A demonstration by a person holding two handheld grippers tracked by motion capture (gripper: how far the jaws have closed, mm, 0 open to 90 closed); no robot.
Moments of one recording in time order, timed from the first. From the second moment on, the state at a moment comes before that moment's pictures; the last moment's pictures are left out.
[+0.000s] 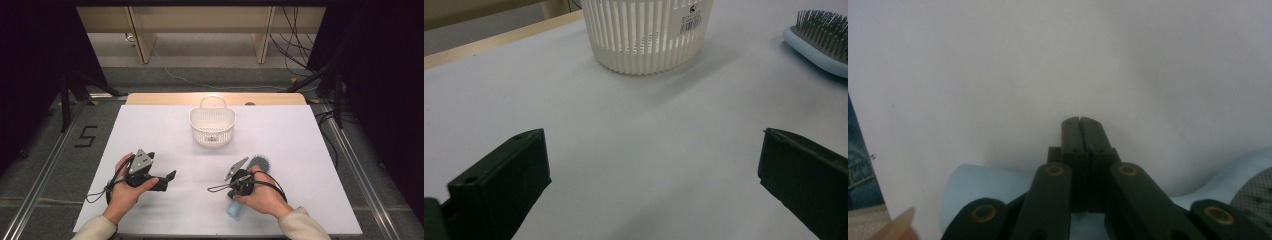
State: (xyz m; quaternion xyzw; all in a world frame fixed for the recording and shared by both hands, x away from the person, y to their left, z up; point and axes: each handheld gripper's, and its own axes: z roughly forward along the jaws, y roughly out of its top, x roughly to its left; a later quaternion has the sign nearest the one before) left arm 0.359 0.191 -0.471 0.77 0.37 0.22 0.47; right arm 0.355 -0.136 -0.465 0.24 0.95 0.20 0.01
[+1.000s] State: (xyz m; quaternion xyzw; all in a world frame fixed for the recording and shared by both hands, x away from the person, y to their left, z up) left arm 0.359 0.191 -0.470 0.77 0.37 0.22 0.47; right arm 0.346 -0.178 -0.459 0.29 0.95 0.14 -0.03
